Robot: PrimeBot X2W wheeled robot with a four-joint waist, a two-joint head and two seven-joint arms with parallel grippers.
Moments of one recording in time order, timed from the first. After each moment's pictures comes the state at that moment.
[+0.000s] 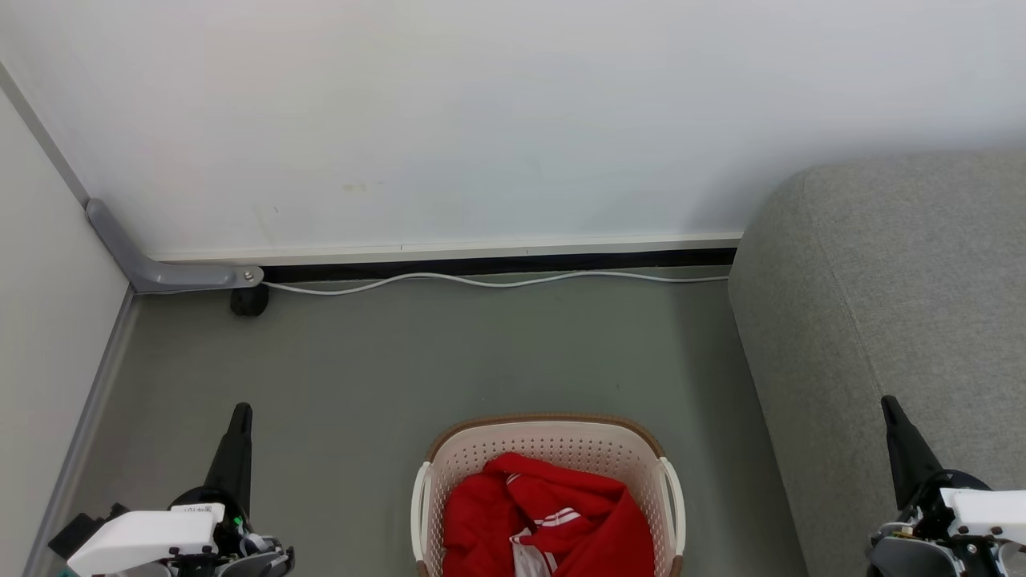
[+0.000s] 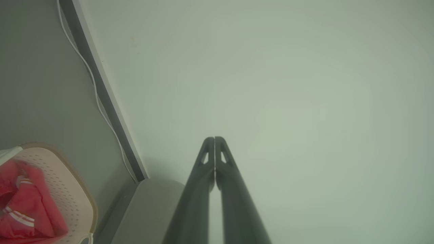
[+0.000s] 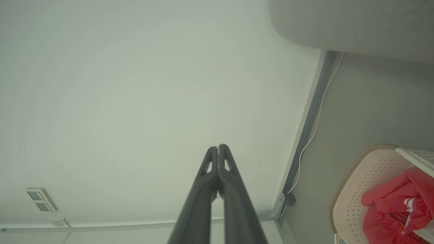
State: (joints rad) left arm -0.05 0.03 0.08 0.27 -1.61 -0.12 0.11; right arm -0.07 -0.04 -0.13 0.28 1.60 0.13 0.11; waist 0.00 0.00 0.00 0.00
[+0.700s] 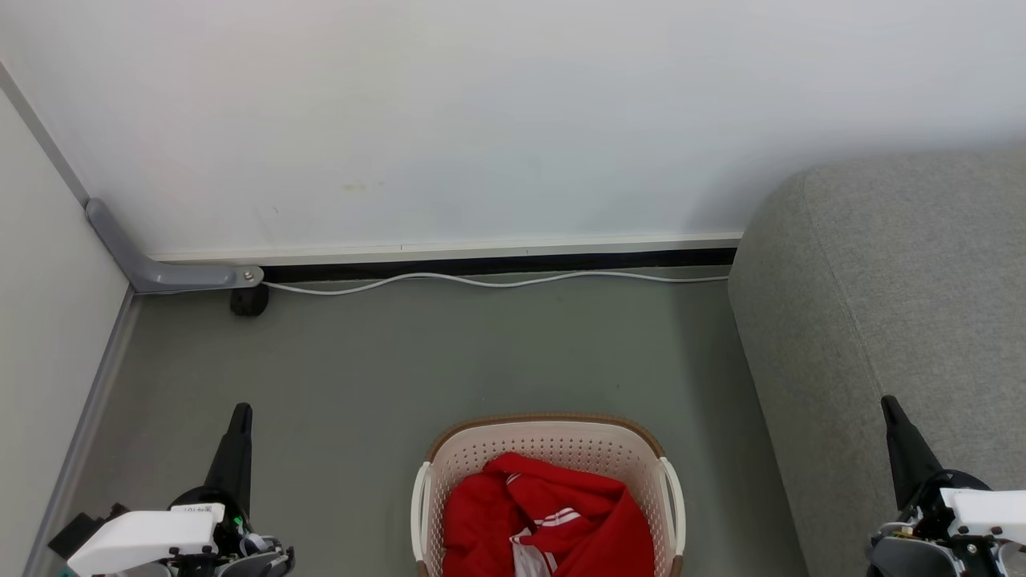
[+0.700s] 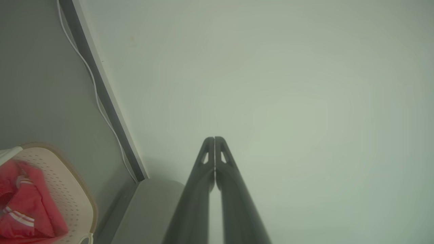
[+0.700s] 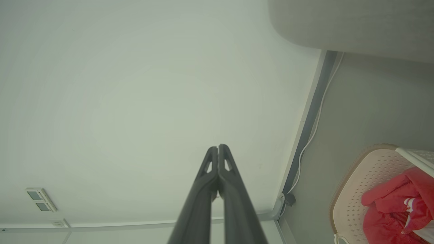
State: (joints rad) left arm -0.05 0.03 0.08 0.27 -1.61 -0.12 0.11; right arm -0.07 -0.04 -0.13 0.28 1.60 0.13 0.11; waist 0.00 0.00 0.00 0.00
